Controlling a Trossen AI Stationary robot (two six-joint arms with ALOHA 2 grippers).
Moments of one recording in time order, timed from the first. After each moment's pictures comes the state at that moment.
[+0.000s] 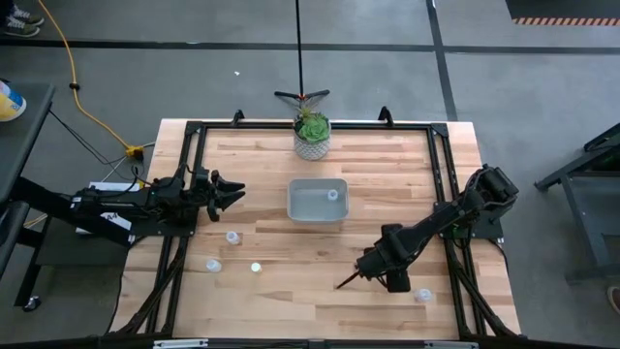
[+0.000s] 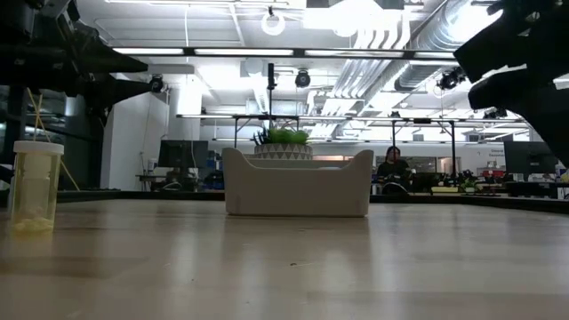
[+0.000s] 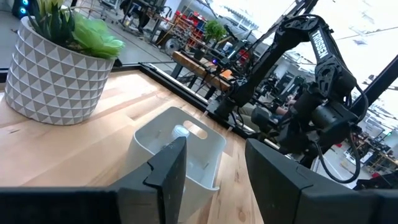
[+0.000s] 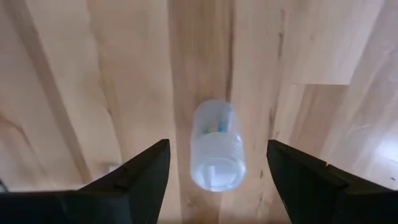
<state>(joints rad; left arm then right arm) -0.02 0.01 0.02 0.02 -0.24 -0.52 0.50 1.73 1.17 -1.16 -0.10 0.50</state>
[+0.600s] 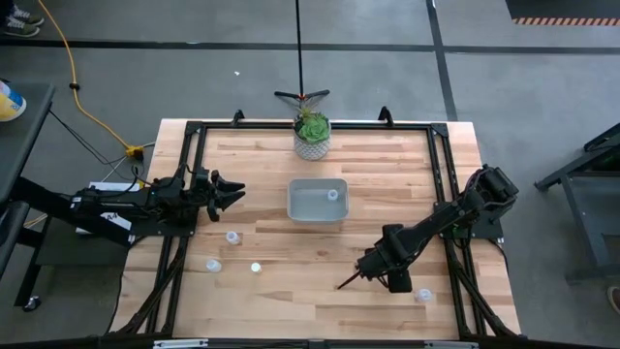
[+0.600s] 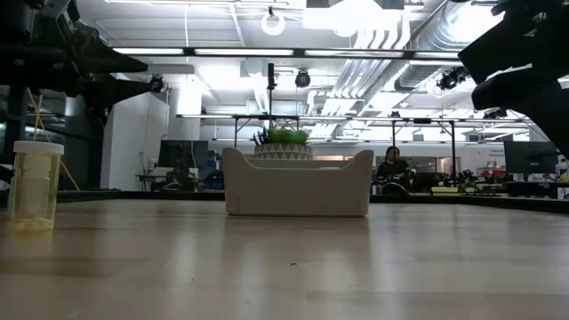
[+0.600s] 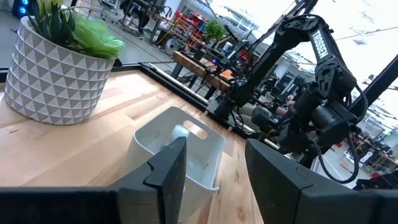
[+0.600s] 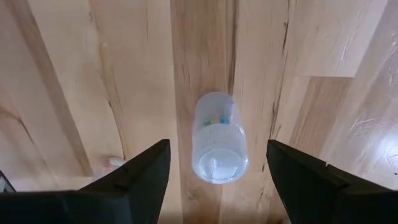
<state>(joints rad) -0.02 0.01 0.02 0.02 -0.24 -0.52 0.51 1.73 1.17 -1.17 -0.12 0.49</state>
